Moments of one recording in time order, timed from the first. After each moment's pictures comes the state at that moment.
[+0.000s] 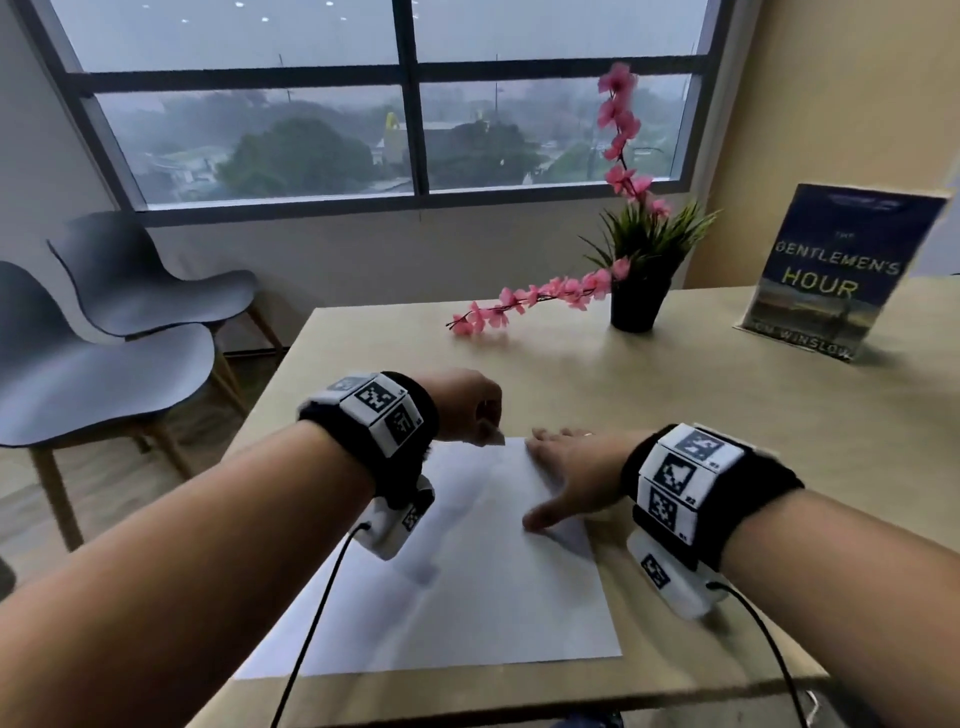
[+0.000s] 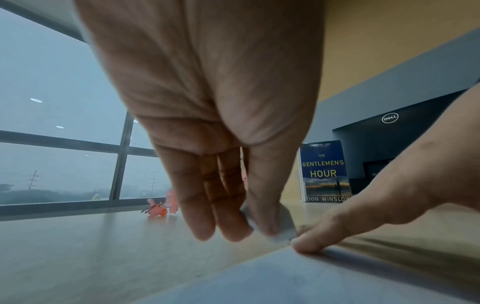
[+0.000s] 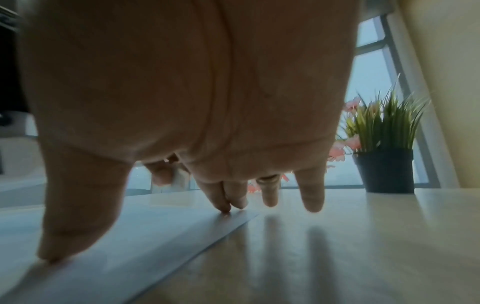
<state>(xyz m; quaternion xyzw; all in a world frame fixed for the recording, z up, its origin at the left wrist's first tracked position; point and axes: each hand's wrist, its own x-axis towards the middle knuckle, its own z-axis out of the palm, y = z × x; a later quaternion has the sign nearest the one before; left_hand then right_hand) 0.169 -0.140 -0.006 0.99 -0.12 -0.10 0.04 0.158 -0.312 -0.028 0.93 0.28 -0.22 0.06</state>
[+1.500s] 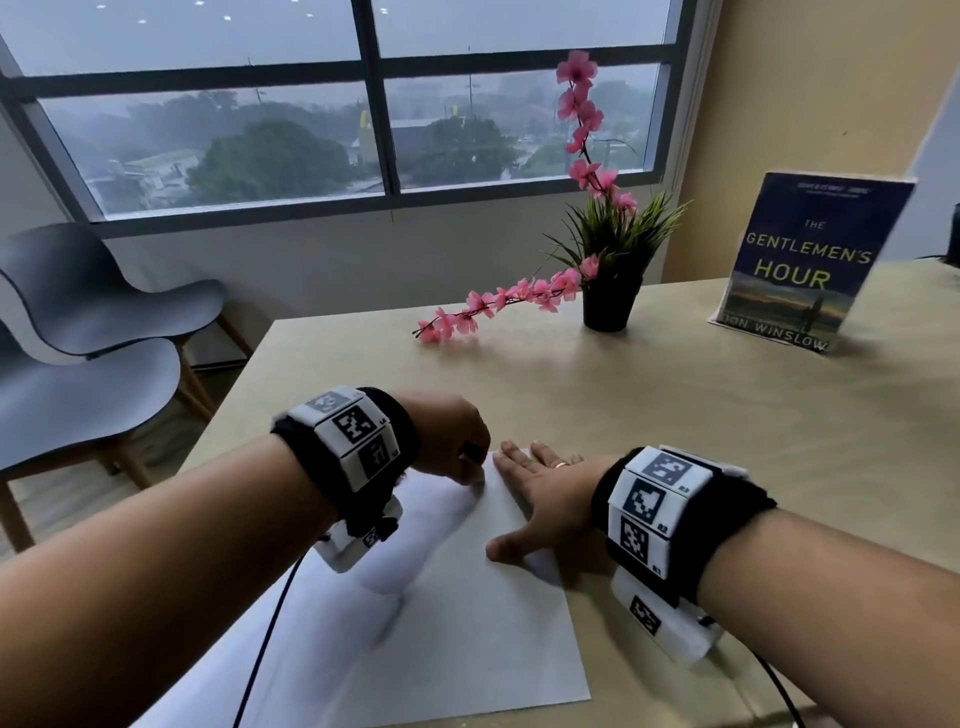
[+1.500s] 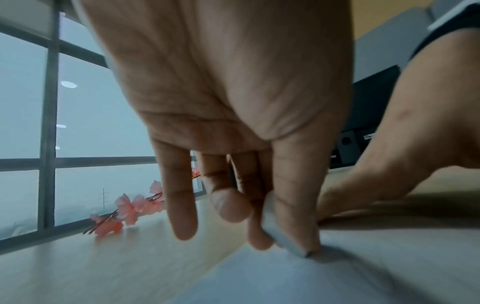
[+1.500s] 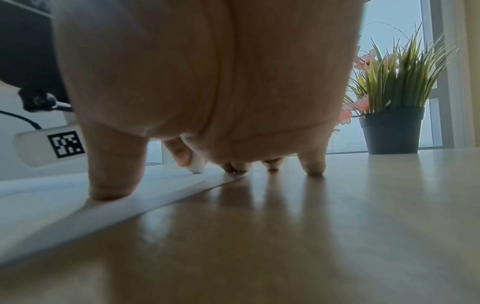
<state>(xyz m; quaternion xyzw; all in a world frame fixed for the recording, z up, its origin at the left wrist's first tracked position) 0.188 -0.160 -0.012 0.96 -0.20 -0.18 -0.06 0.161 -0.317 -0.042 0.92 0.26 -0.29 0.02</state>
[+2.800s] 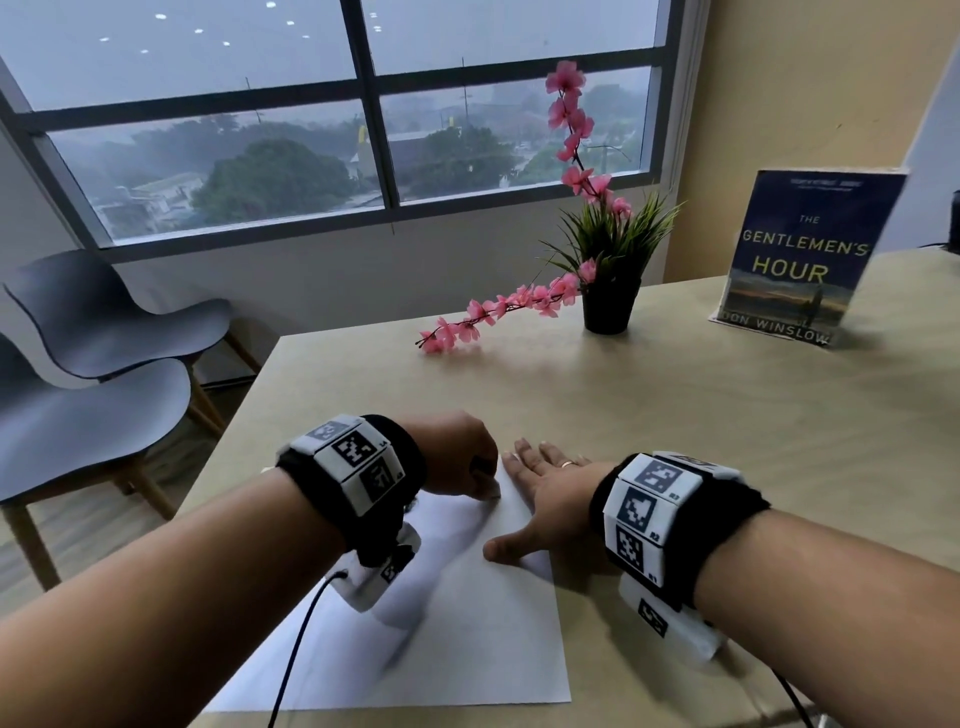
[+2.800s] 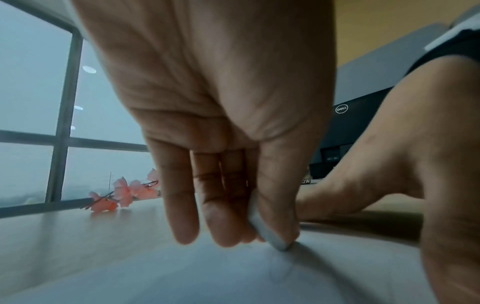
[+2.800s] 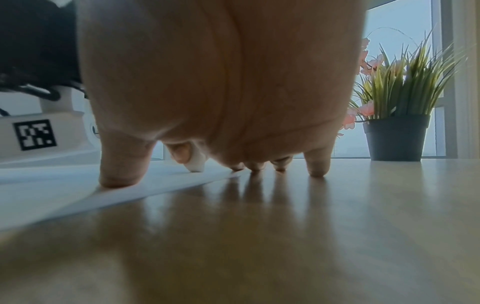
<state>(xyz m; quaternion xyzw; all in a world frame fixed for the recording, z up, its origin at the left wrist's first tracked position) 0.177 -0.165 -0.019 0.97 -0.17 -0.16 -0.03 0.164 -0.317 -0.048 0.94 0.23 -0.26 0.02</state>
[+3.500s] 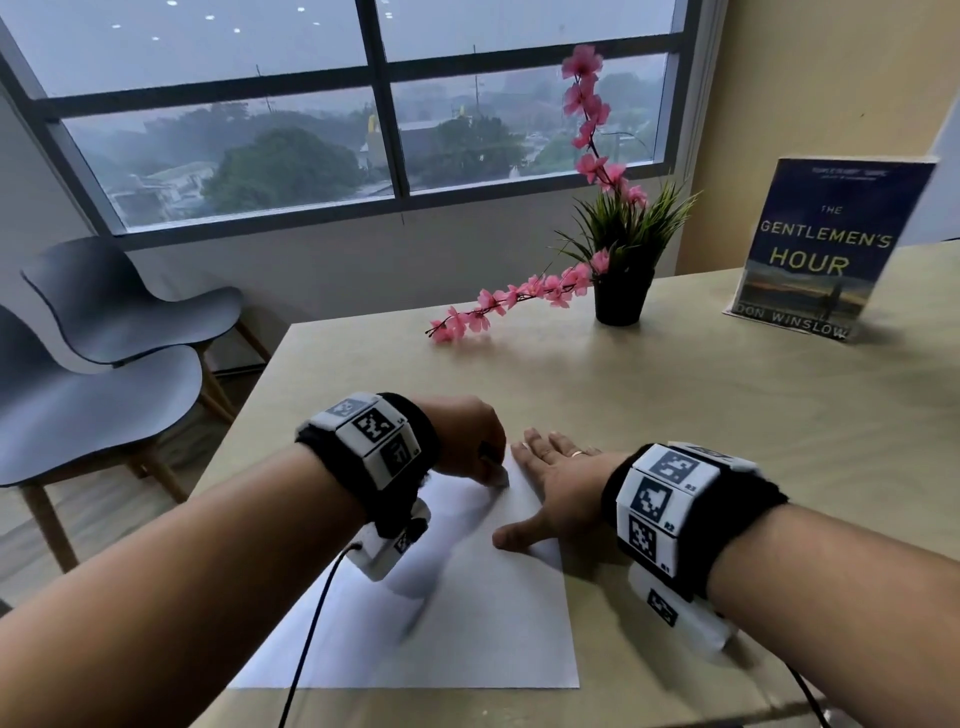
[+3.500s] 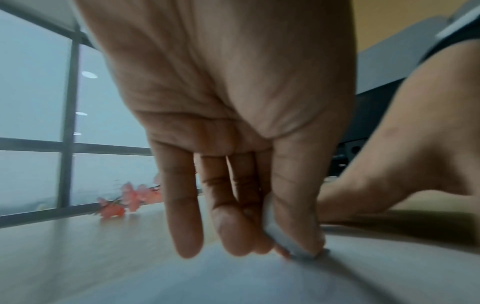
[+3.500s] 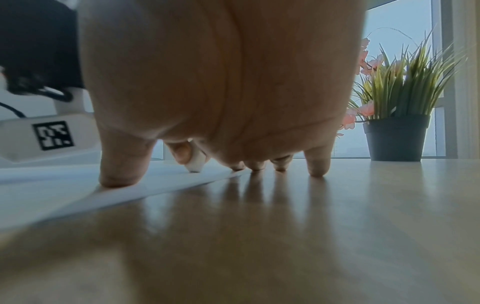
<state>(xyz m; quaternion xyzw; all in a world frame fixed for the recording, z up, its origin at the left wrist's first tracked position) 0.179 -0.167 -0.014 0.97 -0.18 -0.17 -0.05 0.164 -0.316 -0.047 0.94 0.23 -0.27 0.01</state>
